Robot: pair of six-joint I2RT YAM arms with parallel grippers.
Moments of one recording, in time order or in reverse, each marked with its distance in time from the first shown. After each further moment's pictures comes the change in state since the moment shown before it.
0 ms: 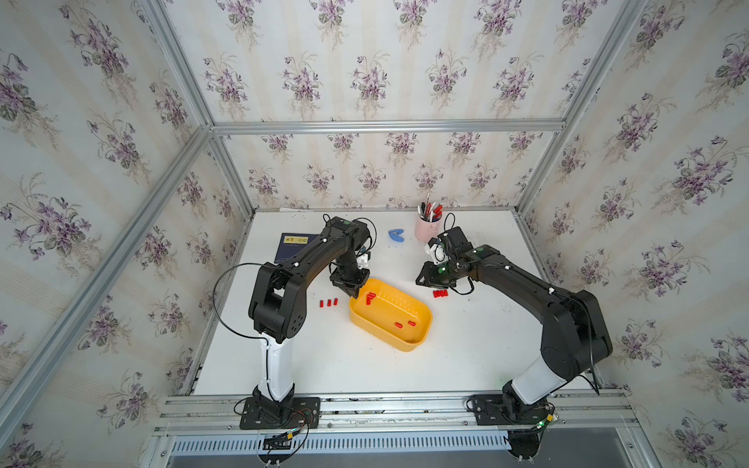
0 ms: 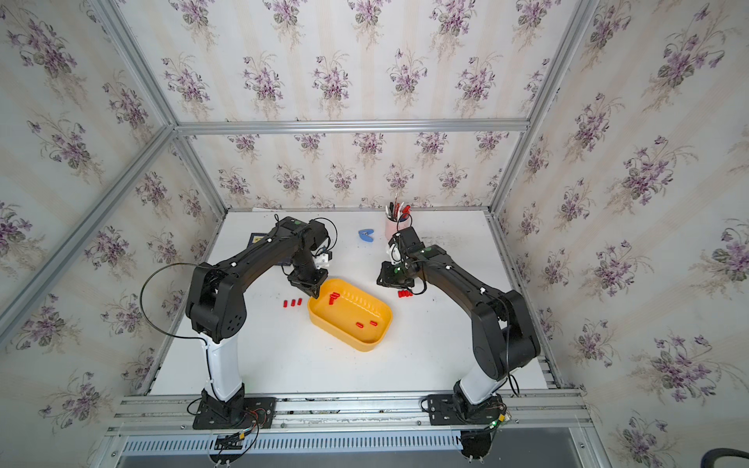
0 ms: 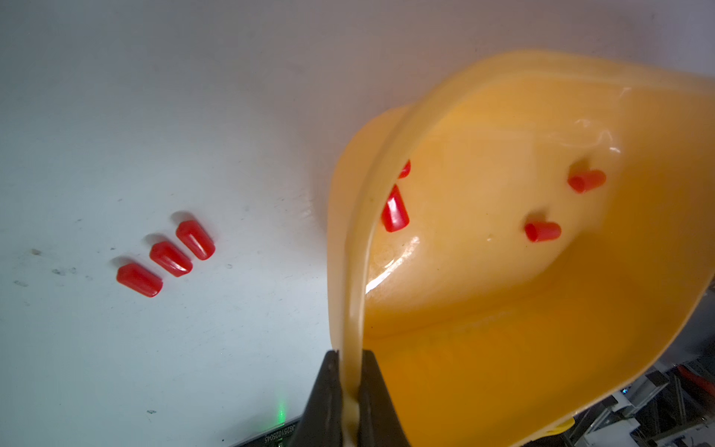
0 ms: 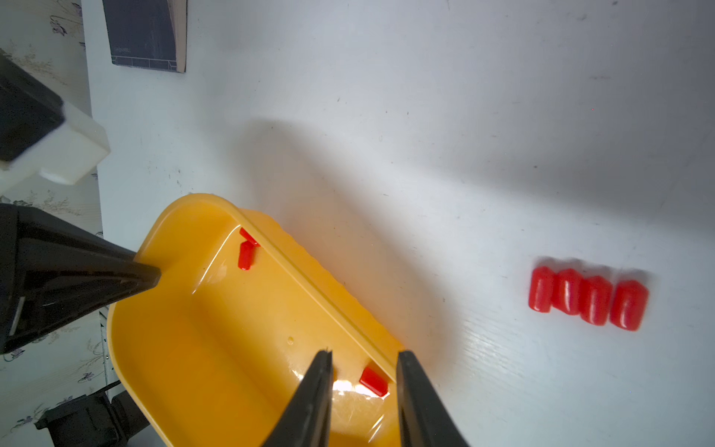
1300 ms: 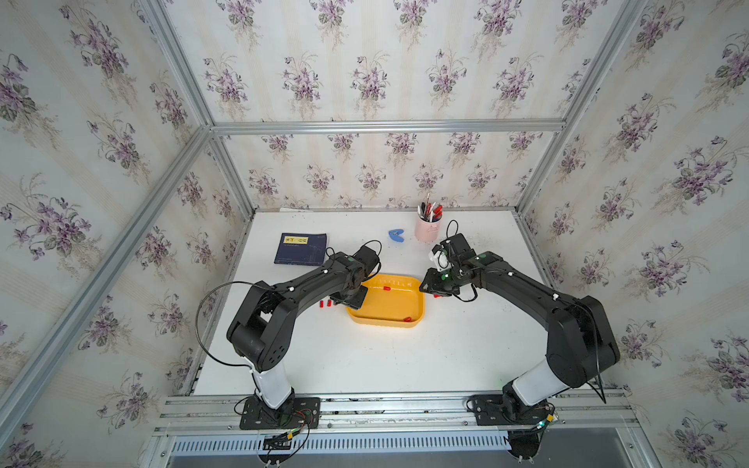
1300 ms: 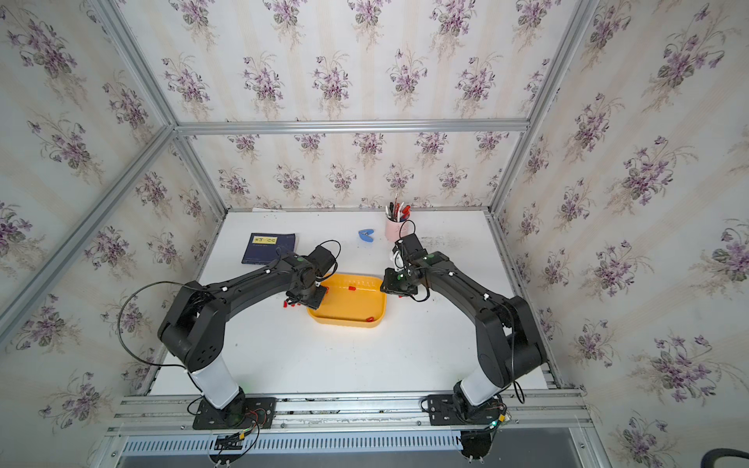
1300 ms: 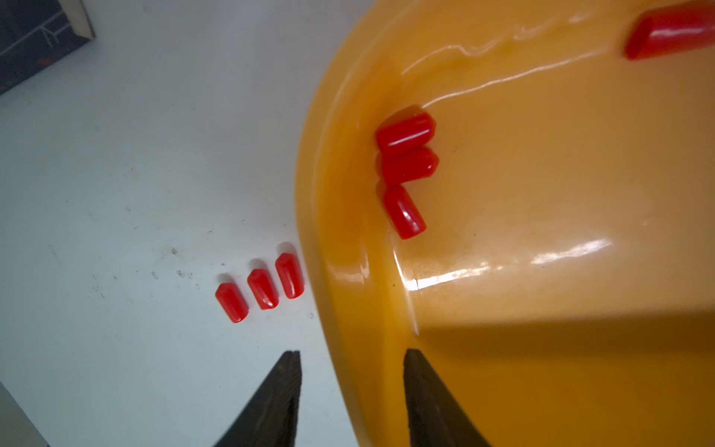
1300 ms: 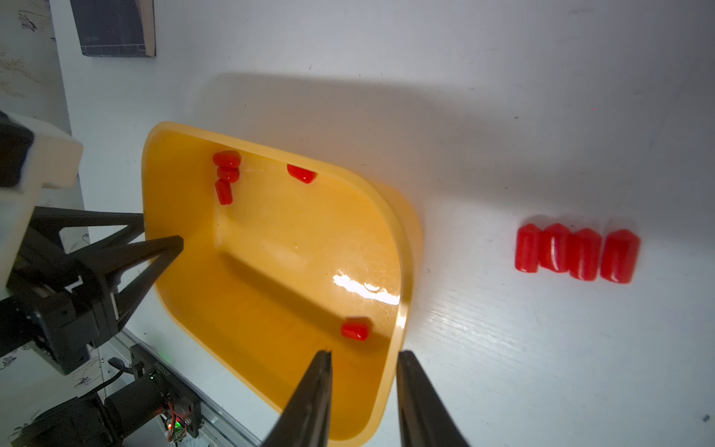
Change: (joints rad) left arm -0.151 -0.227 -0.468 0.489 -0.451 -0.191; right arm 0.000 -0.046 -0.080 0.005 0.017 0.034
